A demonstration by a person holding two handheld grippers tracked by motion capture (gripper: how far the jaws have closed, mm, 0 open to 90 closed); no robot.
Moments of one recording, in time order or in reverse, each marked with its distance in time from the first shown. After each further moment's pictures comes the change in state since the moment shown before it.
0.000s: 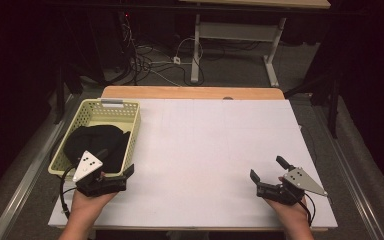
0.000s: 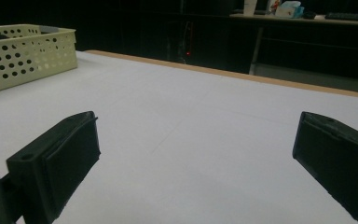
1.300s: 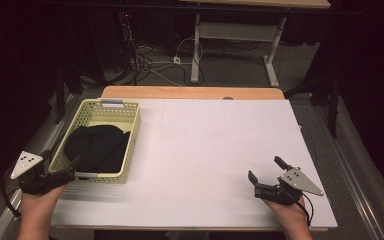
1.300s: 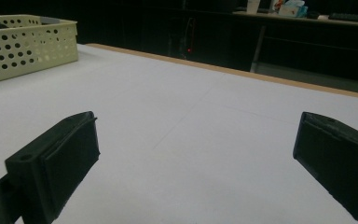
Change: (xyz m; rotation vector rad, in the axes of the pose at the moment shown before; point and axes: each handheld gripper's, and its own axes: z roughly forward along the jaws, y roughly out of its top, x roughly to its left) left arm 0.102 -0.022 -0.060 -0.007 0.246 -0.140; right arm 0.004 -0.002 0.003 0.013 0.003 -0.022
